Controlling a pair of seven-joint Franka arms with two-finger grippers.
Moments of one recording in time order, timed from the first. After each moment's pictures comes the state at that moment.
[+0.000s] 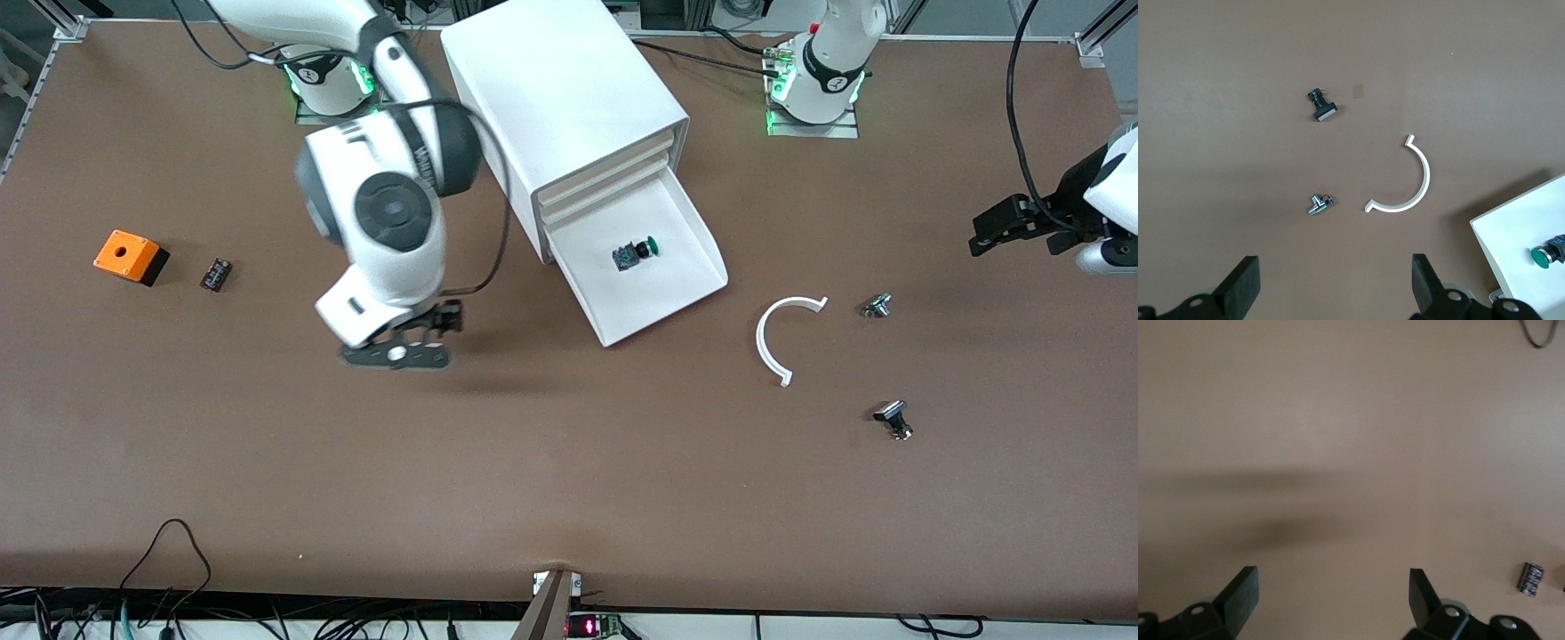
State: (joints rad) left arm 0.19 0.05 -0.18 -1.59 0.00 1.63 -0.03; right arm 0.51 0.60 -0.07 -1.19 -0.20 1.68 0.54
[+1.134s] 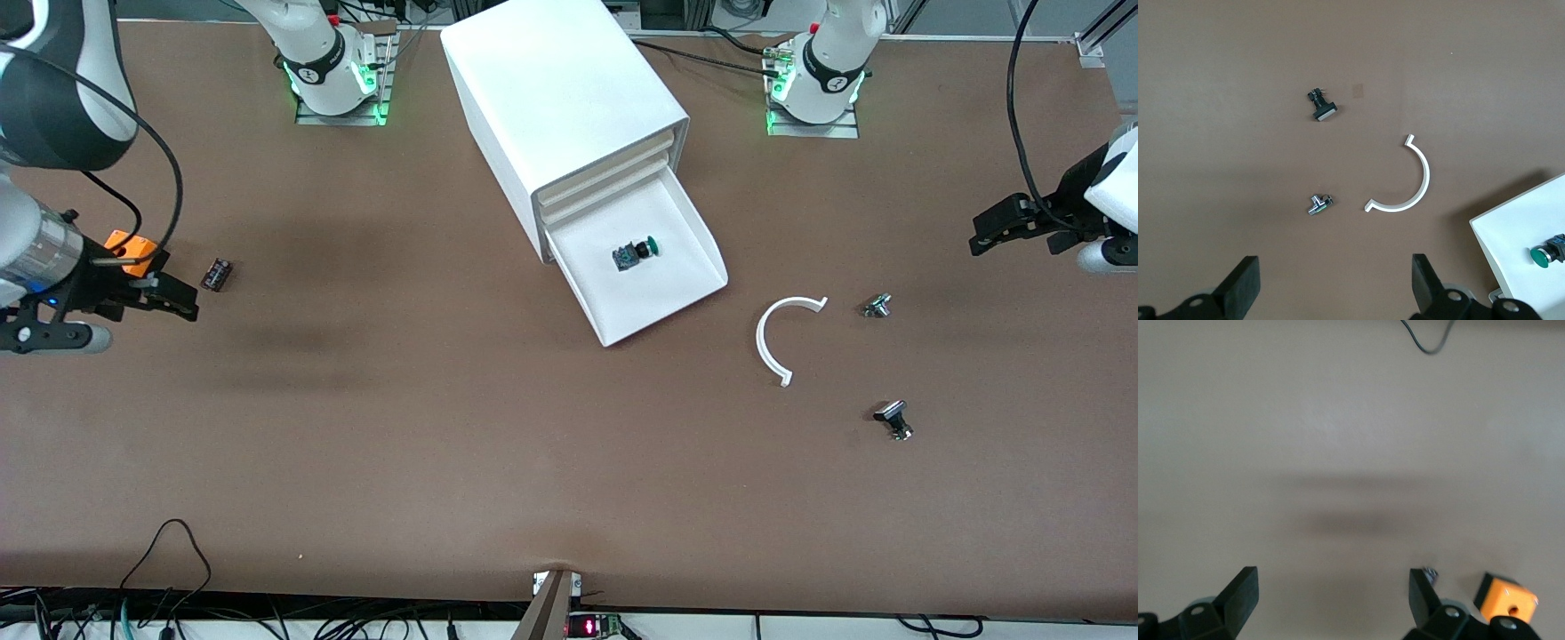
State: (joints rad) left arm 0.19 0.05 -0.18 -1.58 0.00 1.63 -0.03; right arm -0.03 0.24 0.06 -1.49 -0.07 1.71 0.03
